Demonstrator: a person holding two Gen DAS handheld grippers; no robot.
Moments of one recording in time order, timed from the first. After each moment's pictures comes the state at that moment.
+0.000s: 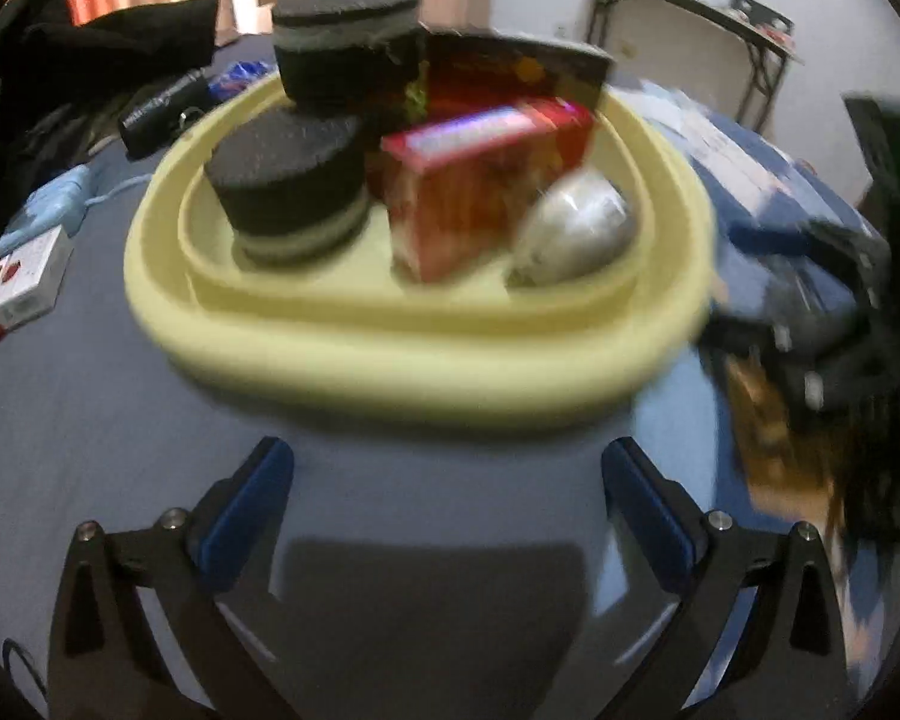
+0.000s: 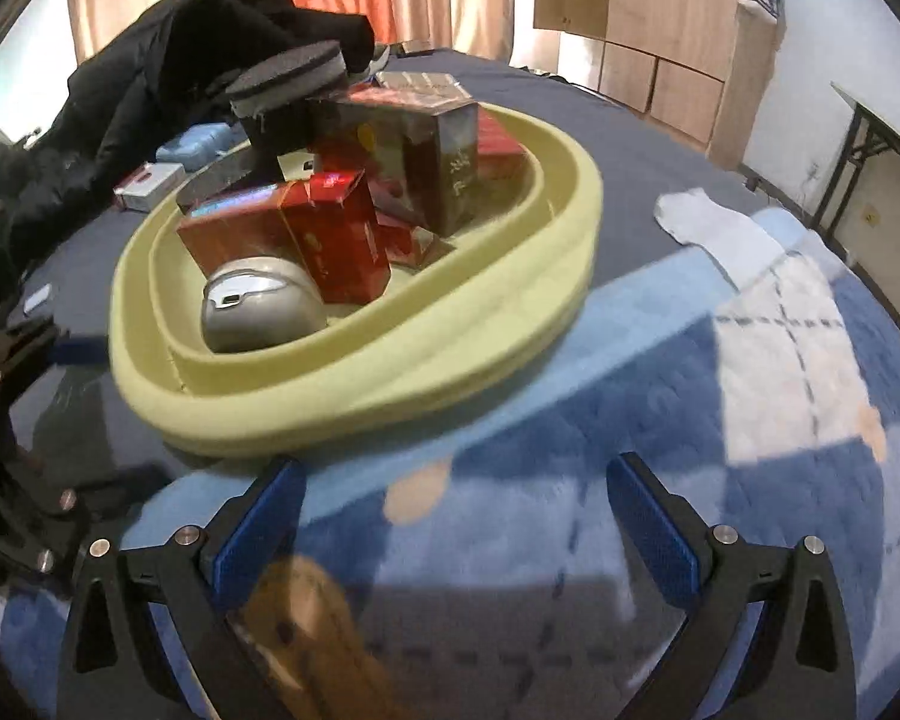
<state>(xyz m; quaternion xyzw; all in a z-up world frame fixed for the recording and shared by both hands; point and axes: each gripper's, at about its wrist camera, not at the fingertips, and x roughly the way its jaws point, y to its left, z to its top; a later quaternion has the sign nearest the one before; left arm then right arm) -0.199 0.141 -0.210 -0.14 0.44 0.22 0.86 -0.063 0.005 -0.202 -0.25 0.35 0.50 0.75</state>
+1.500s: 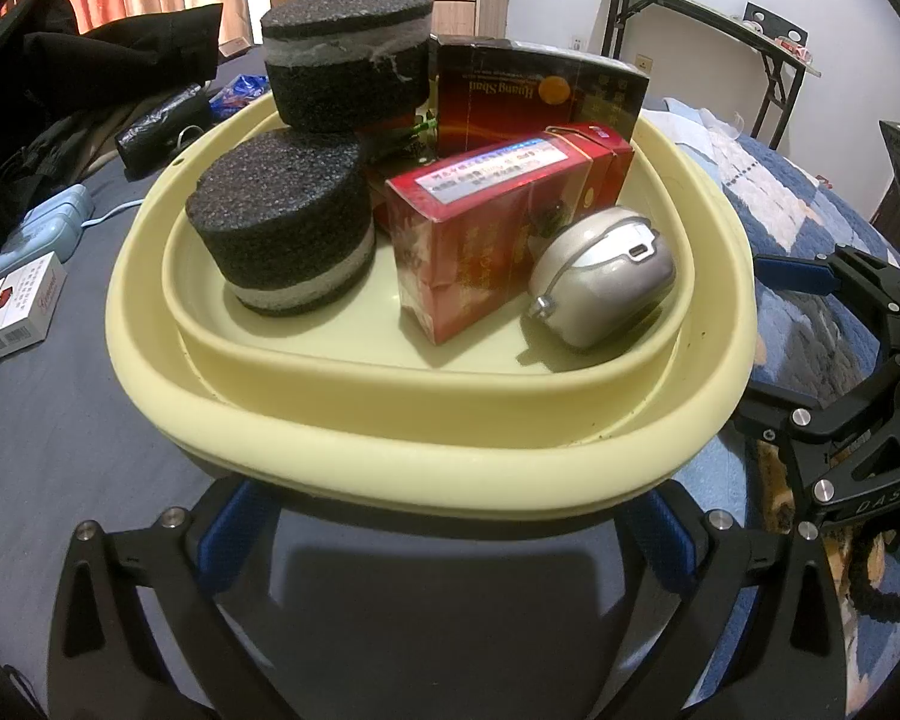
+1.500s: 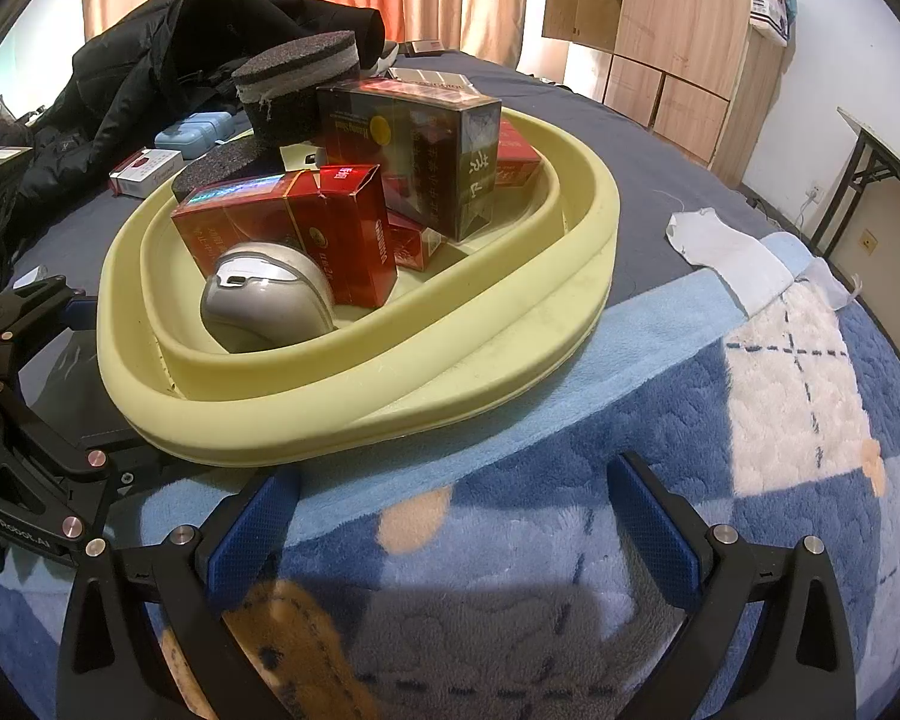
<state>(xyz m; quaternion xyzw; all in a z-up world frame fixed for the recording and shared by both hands) -0.182 0.153 -0.213 -0.14 0.43 0.24 0.86 -0.067 0.010 -0.208 -0.26 0.33 0.50 0.75</state>
